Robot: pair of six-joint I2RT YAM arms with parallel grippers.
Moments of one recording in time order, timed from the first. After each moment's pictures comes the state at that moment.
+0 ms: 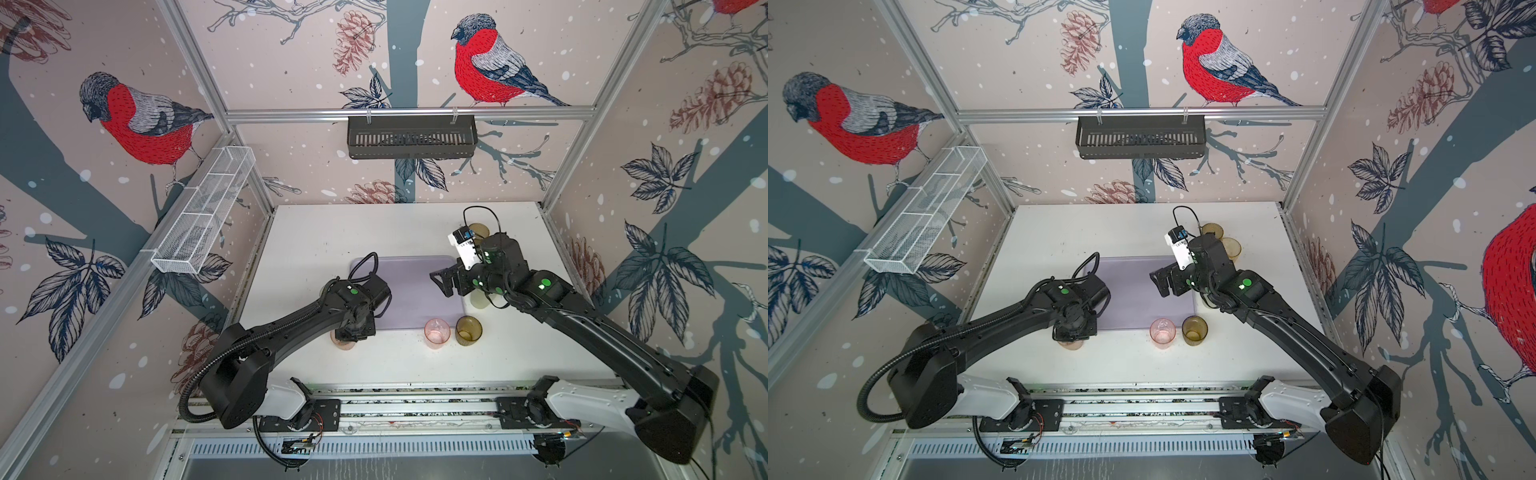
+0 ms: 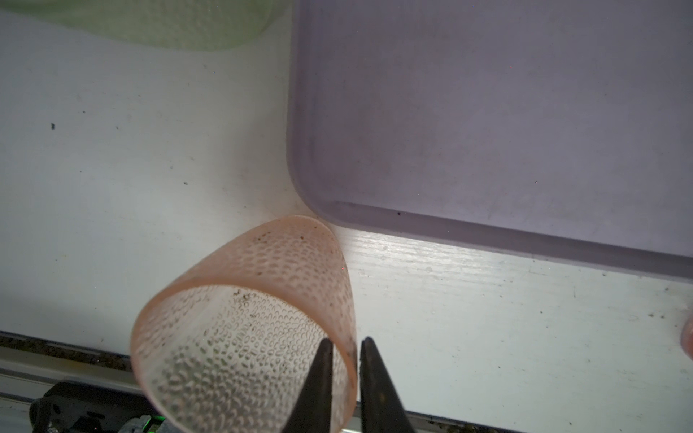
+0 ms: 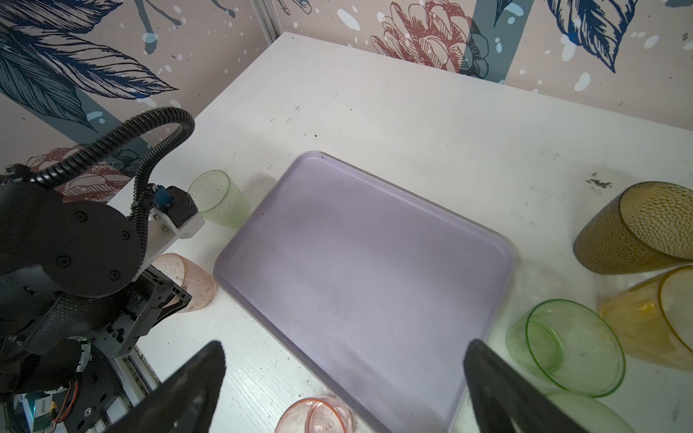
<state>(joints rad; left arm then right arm) -0.74 1.40 0.94 -1.06 -0.13 -0.88 0.69 1.16 1.10 -0.54 -0.11 0.16</state>
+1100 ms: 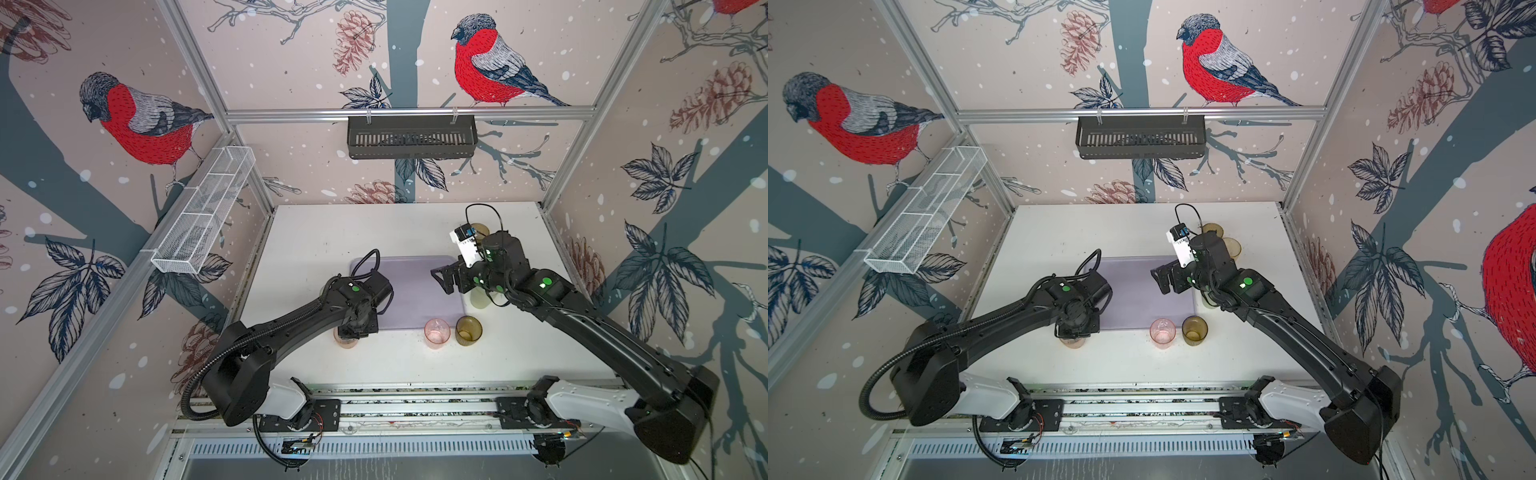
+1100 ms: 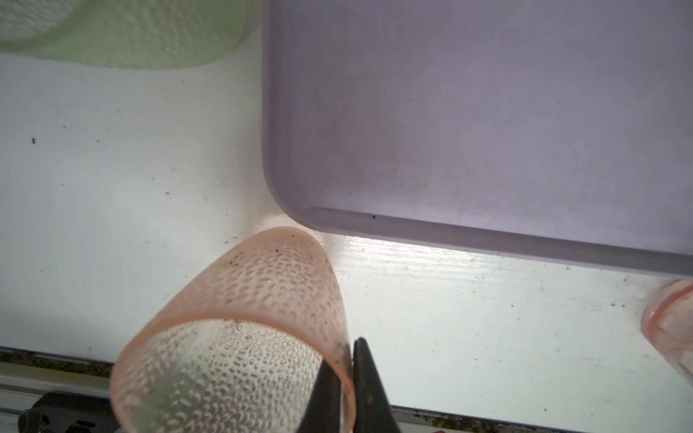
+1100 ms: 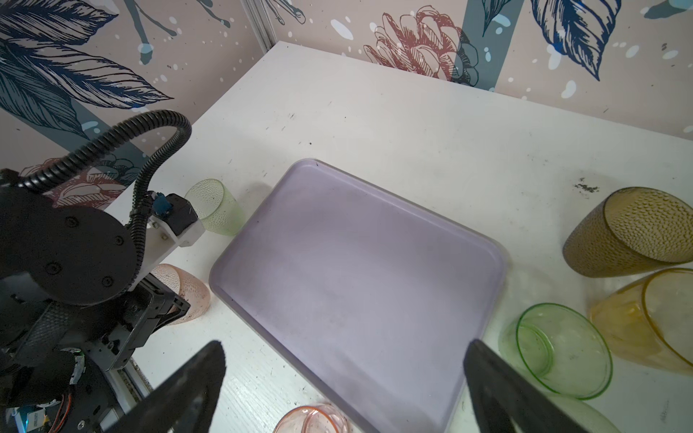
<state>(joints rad) -0.74 1.42 0.98 -1.06 -0.11 -0.86 0.68 1.16 1.11 -0.53 -0.11 0.16</state>
